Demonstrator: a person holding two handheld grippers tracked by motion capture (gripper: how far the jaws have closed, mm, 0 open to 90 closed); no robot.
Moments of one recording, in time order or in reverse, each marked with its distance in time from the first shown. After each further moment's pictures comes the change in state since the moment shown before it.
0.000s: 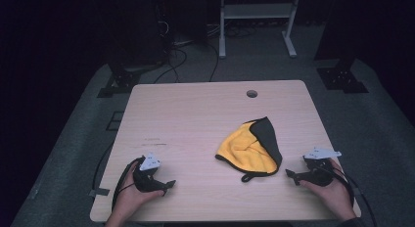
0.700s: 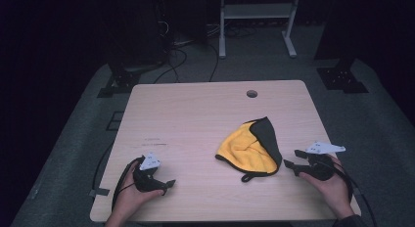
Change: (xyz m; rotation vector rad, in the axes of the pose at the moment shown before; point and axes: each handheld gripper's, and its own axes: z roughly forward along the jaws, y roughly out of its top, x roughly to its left) left arm 0.000 0.000 0.000 -0.003 0.006 -0.010; right arm 0.008 0.027 -0.017 -0.106 0.063 -0.022
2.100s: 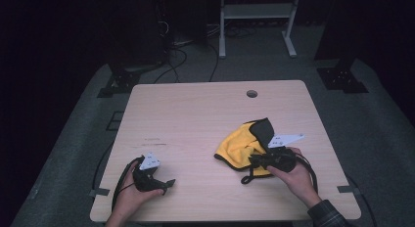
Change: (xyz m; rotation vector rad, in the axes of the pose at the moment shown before) left arm 0.001 0.000 0.000 0.003 0.006 -0.005; right arm 0.069 0.060 0.047 0.017 0.349 -0.063
